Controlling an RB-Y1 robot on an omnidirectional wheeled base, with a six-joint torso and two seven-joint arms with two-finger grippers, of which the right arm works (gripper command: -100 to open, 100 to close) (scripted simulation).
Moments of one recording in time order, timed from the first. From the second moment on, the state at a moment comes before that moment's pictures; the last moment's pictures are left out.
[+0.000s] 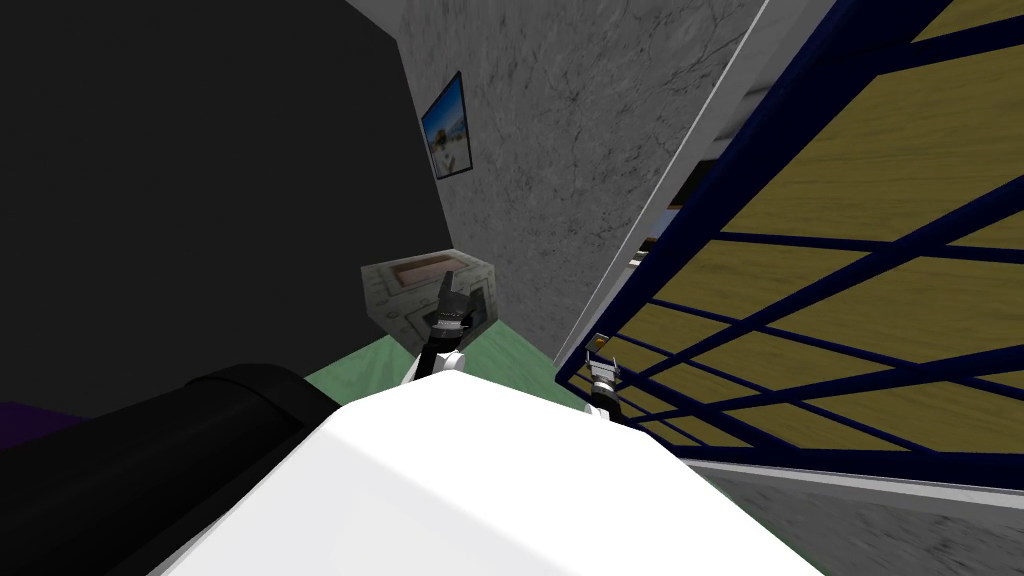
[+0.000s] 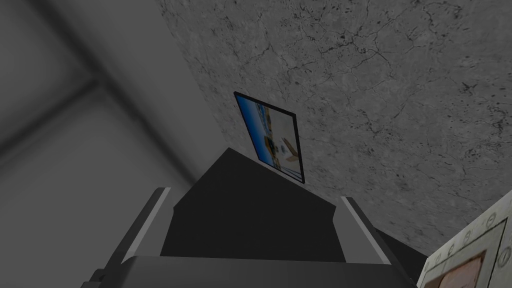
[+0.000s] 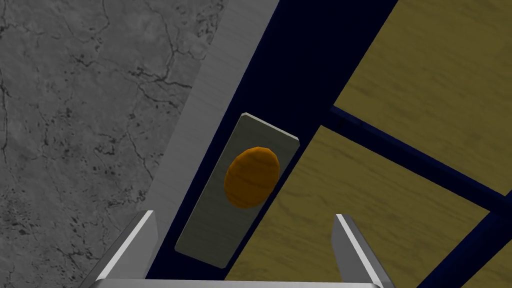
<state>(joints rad) -0.08 -0.22 0.04 -0.61 -0.42 -0.89 -1.07</state>
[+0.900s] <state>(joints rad) -0.08 -0.19 0.07 -0.63 -0.50 -0.87 -1.30</state>
